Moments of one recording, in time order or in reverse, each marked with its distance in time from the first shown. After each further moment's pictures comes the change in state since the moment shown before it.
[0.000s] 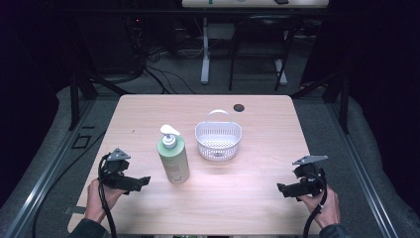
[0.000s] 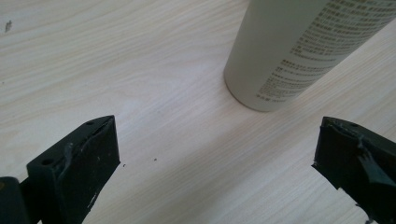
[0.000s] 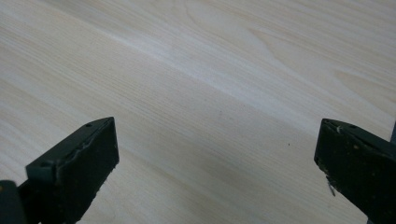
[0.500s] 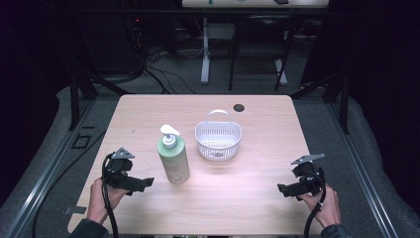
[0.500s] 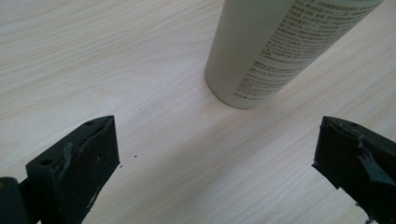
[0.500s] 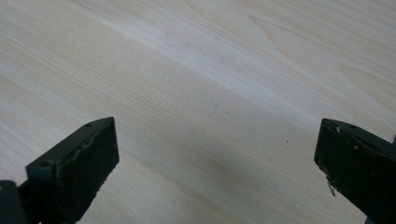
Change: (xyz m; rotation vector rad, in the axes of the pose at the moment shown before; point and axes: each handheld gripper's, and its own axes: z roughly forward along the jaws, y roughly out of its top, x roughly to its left) left arm -0.014 0.011 -0.003 0.041 -0.028 0.003; right arm -0.004 0.001 0.009 0.049 0.003 -0.021
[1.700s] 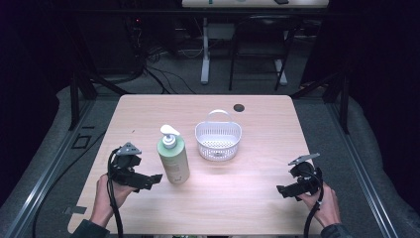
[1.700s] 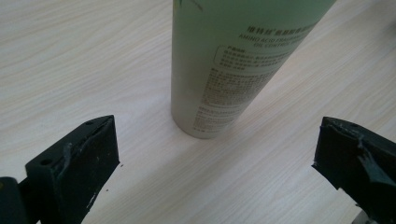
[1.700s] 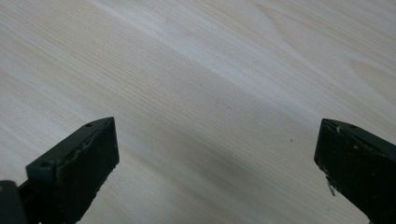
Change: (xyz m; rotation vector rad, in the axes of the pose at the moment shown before) left arm -0.027 0.025 -0.013 -0.065 -0.047 0.052; right arm 0.000 0.002 0.008 0.047 0.001 -0.029
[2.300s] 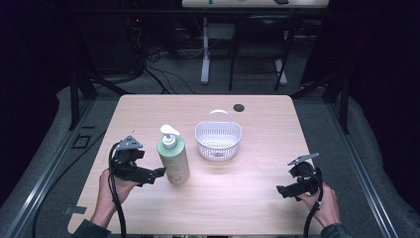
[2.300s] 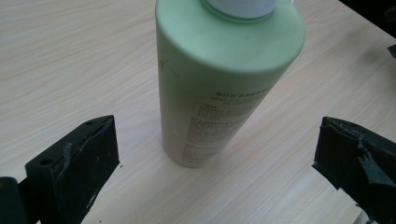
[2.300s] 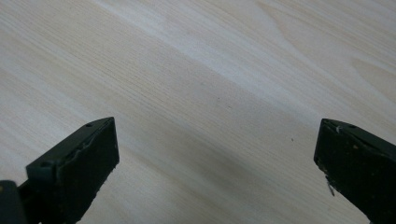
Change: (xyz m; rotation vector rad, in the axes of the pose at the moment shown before) left arm -0.008 0.019 -0.009 -0.085 -0.018 0.015; right arm 0.001 0.000 0.001 0.008 0.004 0.001
